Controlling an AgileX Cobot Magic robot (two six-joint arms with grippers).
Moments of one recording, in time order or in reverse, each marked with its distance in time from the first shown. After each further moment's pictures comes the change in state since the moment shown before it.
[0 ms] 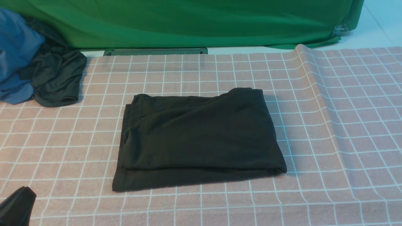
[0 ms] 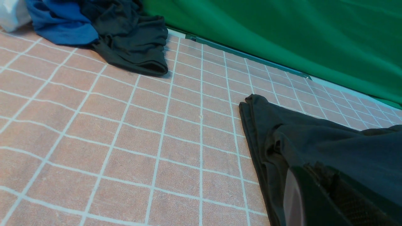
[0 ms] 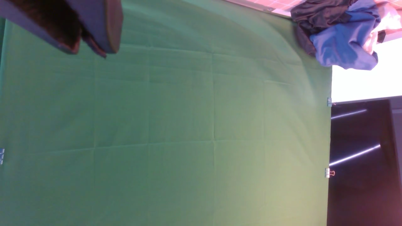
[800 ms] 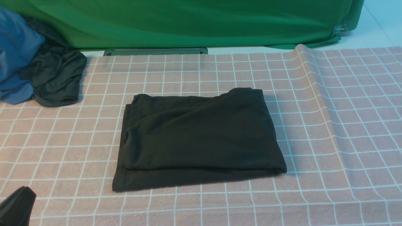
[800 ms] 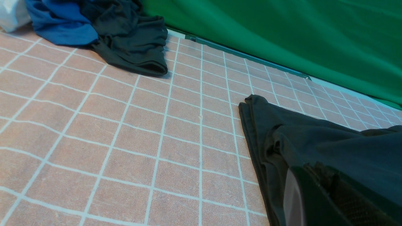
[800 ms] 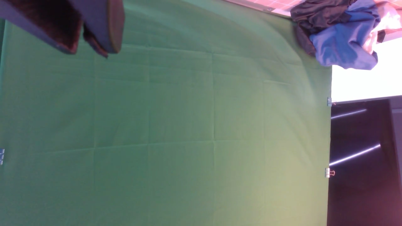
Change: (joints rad) right arm 0.000 0.000 0.000 0.001 0.001 0.000; left arm 0.000 0.000 0.000 0.000 -0.002 -0.001
